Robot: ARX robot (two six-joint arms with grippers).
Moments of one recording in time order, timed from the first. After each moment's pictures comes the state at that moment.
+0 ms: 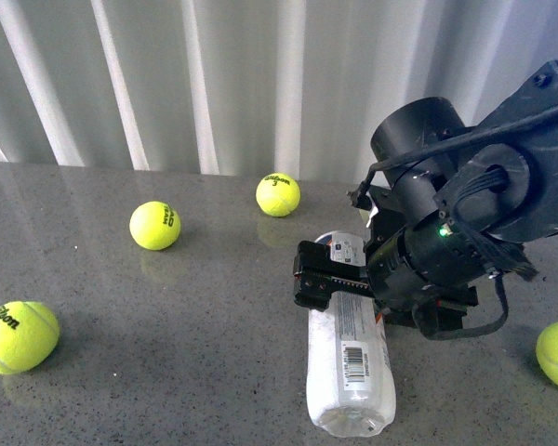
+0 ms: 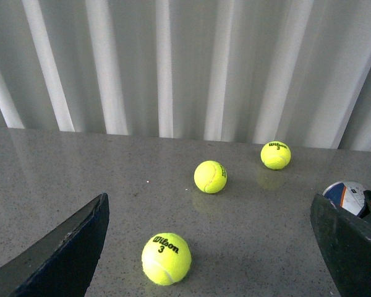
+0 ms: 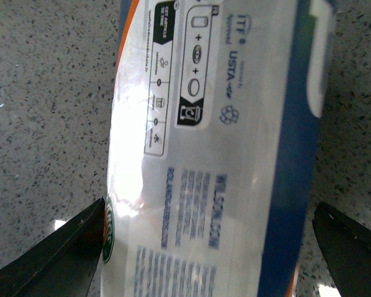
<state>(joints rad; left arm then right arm) 0.00 0.00 0.02 0.00 0.00 0.00 0.38 2.15 1.20 -0.09 -0.10 0.44</state>
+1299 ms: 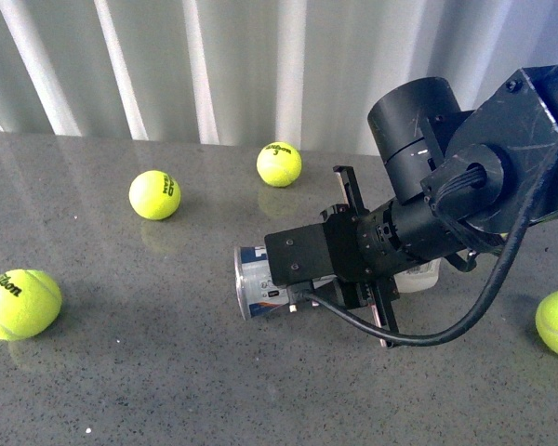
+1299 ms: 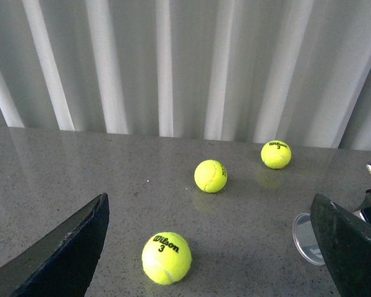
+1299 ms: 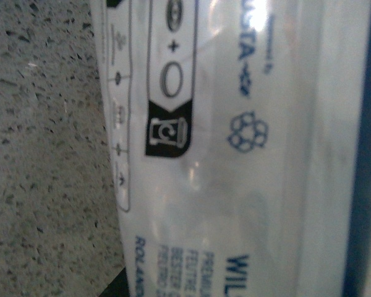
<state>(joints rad) 0.00 0.00 0.02 0.00 0.00 0.00 0.37 2.23 1.22 0.07 -0.26 -1.46</state>
